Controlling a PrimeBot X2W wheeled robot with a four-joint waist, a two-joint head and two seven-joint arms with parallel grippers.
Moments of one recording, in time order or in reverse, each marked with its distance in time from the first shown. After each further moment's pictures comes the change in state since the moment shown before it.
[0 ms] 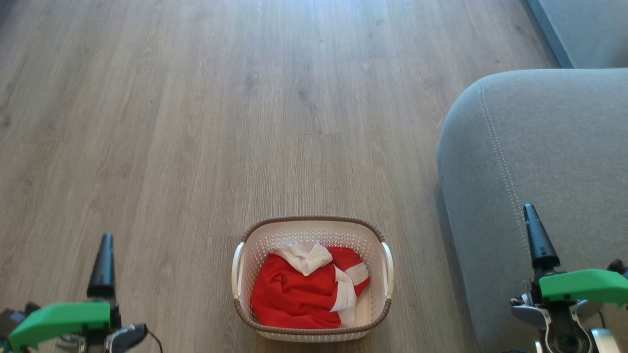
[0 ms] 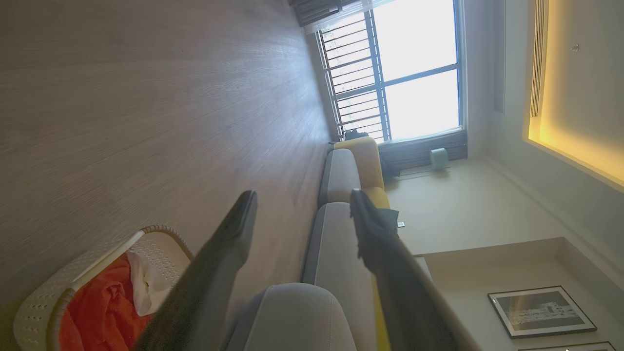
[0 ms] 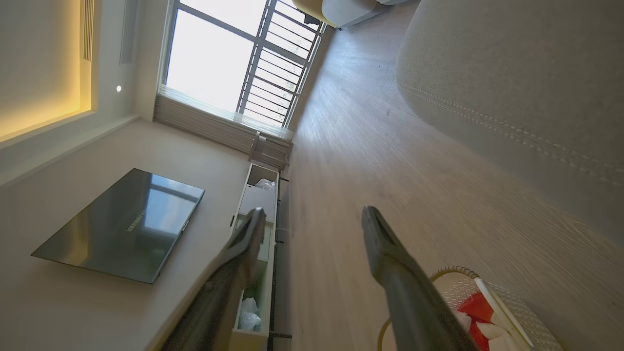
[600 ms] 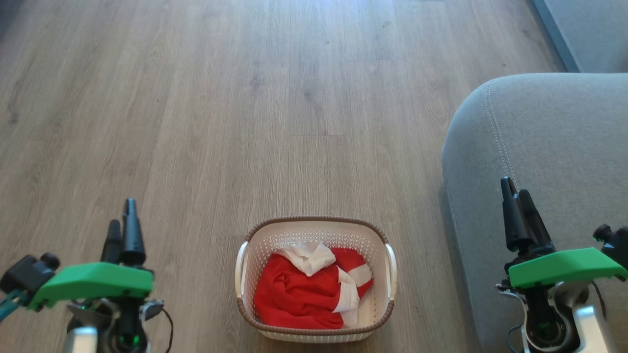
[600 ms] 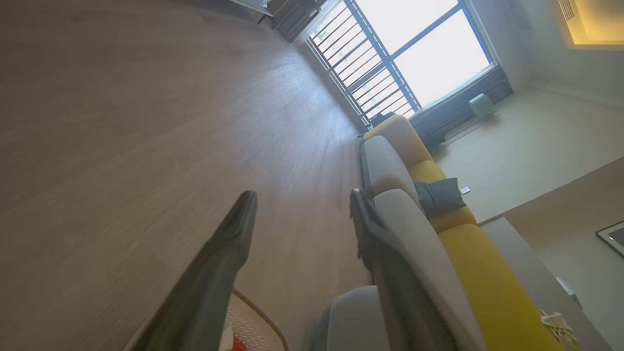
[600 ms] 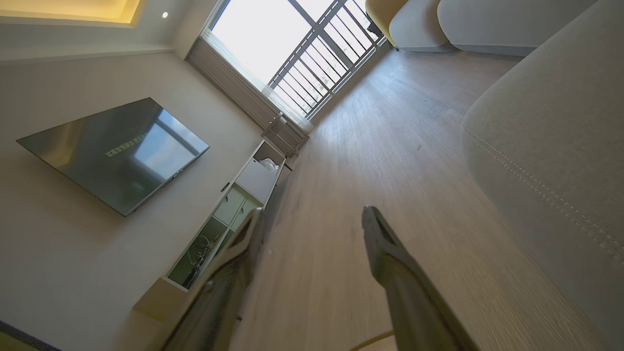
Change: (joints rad) left arm -0.015 0.000 -0.130 -0.232 0.394 0.231 -0.052; right arm -0.024 -0.001 0.081 -0.118 -0.341 0.000 -0.050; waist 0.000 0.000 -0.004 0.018
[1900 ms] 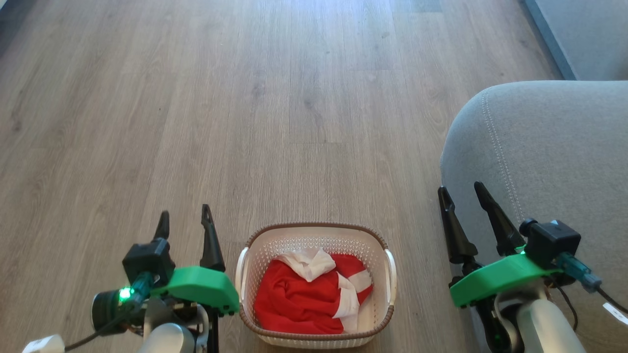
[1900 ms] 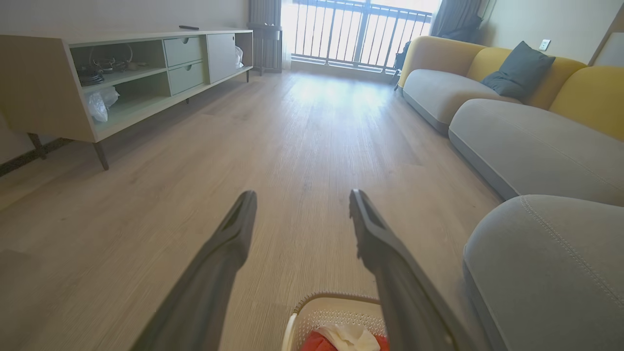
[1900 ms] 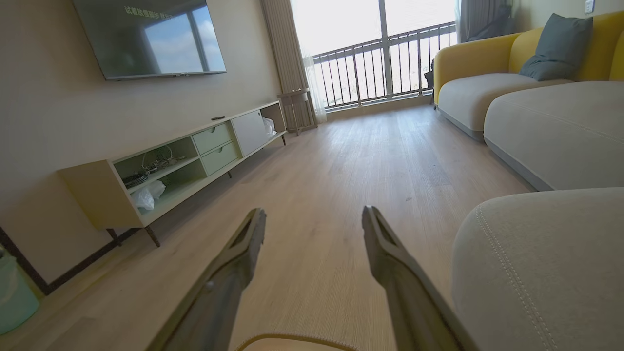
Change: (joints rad) left arm -0.045 0.162 -0.492 -0.021 0.529 0.397 -0.114; right arm -0.016 -0.011 0.162 0.013 -0.583 0.001 -0.110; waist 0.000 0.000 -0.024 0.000
